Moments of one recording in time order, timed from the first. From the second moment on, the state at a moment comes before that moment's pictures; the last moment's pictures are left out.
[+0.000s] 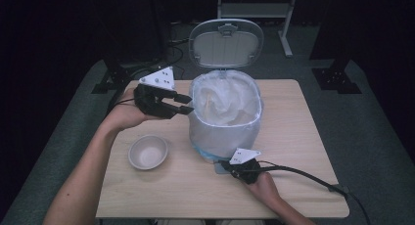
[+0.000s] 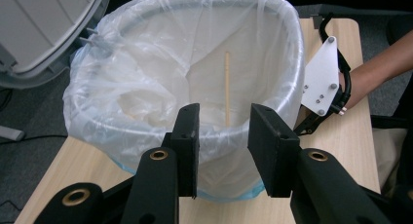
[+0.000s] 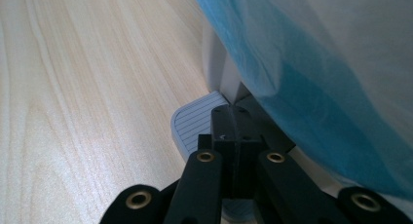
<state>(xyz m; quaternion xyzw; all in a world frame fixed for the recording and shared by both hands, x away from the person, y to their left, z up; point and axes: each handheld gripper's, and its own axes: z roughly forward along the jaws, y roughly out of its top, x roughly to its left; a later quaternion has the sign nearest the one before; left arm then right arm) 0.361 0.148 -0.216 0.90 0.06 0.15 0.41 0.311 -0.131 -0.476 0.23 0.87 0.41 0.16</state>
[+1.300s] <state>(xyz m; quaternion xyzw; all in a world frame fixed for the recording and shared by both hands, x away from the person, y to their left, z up) 0.346 0.238 -0.289 0.88 0.11 0.15 0.43 0.313 -0.133 -0.476 0.24 0.87 0.42 0.14</state>
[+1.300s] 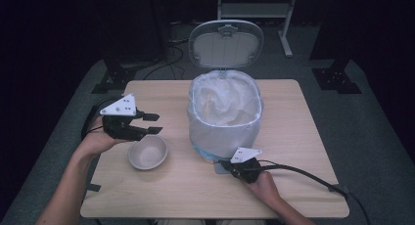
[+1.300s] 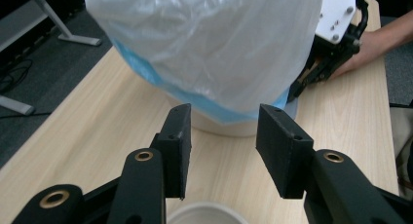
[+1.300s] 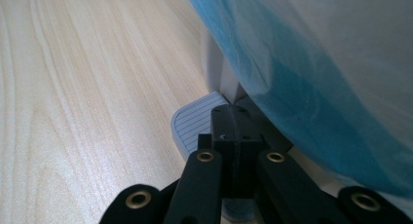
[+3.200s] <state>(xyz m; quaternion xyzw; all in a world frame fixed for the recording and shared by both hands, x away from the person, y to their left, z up) 0.320 0.283 -0.394 0.90 0.14 0.09 0.41 0.316 -0.135 -0.477 0.24 0.87 0.42 0.14</state>
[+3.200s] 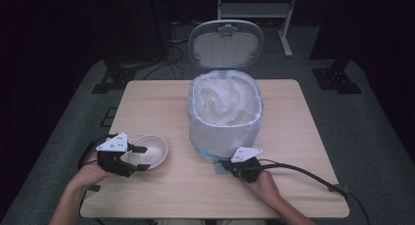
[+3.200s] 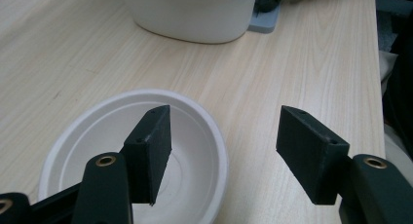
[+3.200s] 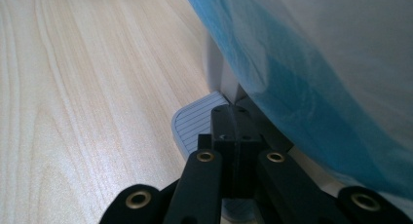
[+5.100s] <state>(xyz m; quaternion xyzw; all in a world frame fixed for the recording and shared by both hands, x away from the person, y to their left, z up) 0.324 0.276 -0.439 0.93 0.14 0.06 0.34 0.317 -0.136 -0.477 0.24 0.86 0.42 0.13</state>
